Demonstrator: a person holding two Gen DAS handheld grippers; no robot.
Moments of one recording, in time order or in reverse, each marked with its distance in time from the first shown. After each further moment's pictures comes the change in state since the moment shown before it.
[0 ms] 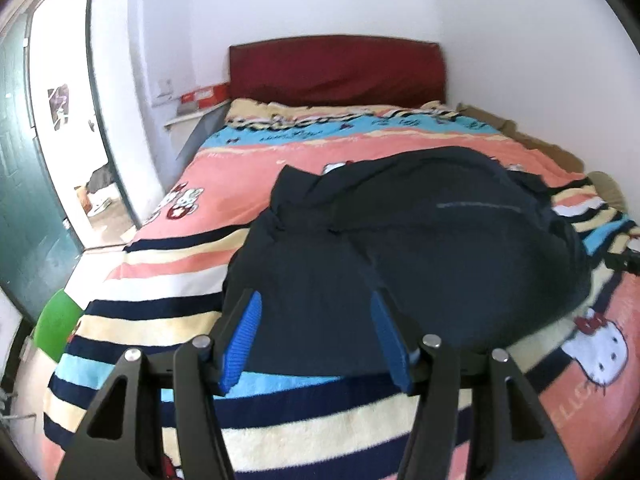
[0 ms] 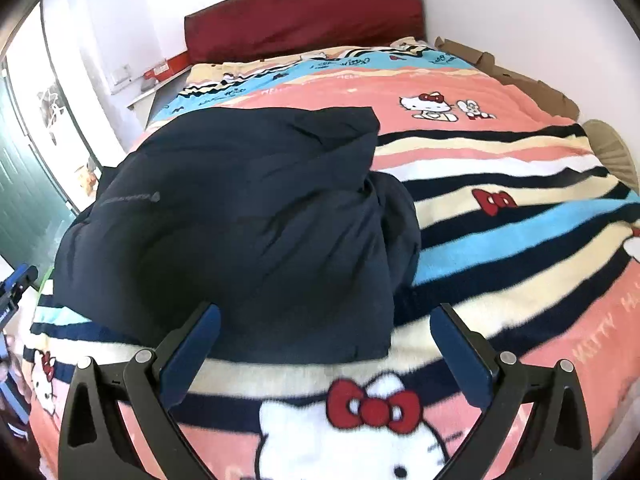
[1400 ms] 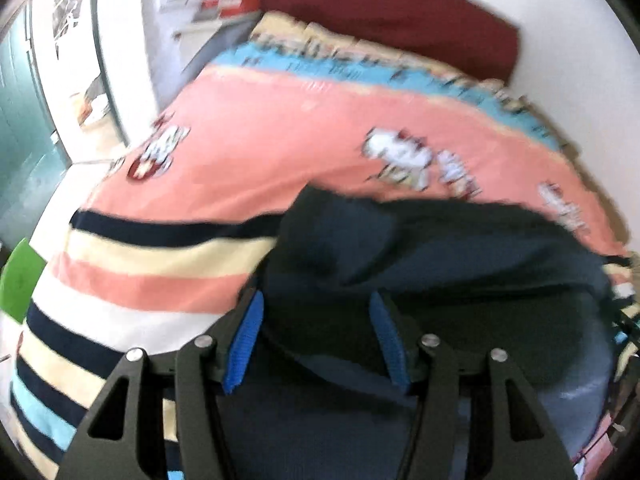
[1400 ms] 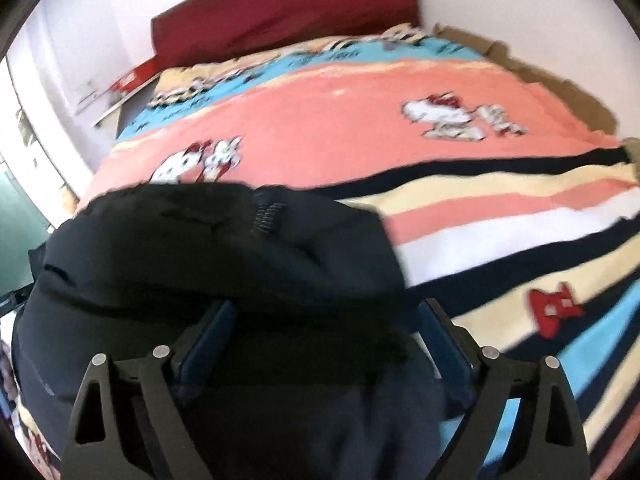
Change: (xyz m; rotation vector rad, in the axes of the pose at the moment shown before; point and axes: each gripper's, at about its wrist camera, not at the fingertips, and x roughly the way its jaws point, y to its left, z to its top) left arm 0.197 0.046 0.110 -0.254 0.261 -0.008; right arm 0.119 -0.023 0.133 0.041 -0.020 -0.018
